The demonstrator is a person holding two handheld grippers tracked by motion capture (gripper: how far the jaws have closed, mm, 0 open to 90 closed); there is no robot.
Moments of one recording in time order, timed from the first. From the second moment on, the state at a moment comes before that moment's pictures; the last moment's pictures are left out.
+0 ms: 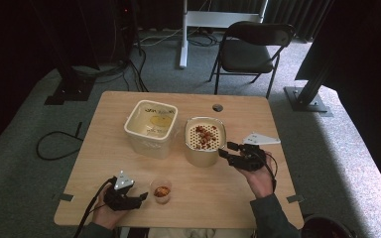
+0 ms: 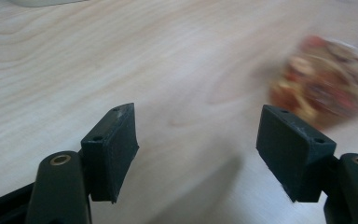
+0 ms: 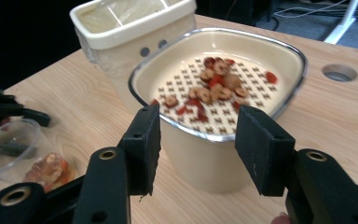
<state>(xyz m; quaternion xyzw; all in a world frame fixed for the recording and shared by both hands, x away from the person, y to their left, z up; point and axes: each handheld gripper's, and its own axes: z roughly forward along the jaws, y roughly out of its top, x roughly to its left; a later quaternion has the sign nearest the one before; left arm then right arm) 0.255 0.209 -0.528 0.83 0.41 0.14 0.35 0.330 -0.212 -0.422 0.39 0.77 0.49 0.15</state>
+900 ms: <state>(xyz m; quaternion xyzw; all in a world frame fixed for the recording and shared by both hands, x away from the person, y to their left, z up) 0.259 0.162 -0.524 0.85 0.33 0.11 0.39 0.302 -0.247 -0.468 0.43 0.75 0.48 0.14</state>
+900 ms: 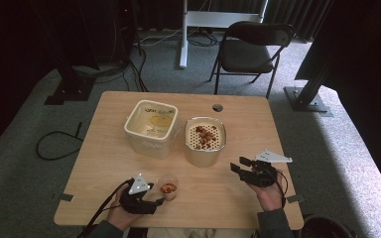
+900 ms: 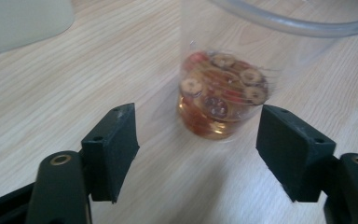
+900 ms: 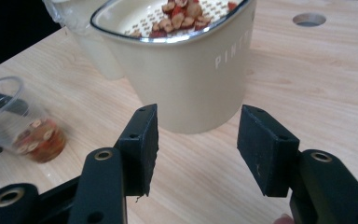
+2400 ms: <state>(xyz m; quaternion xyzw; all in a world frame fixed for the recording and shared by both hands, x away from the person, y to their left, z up) 0.302 0.074 -0.519 0.87 0.25 0.12 0.41 0.287 -0.182 -0.518 0.35 0.81 0.46 0.12</state>
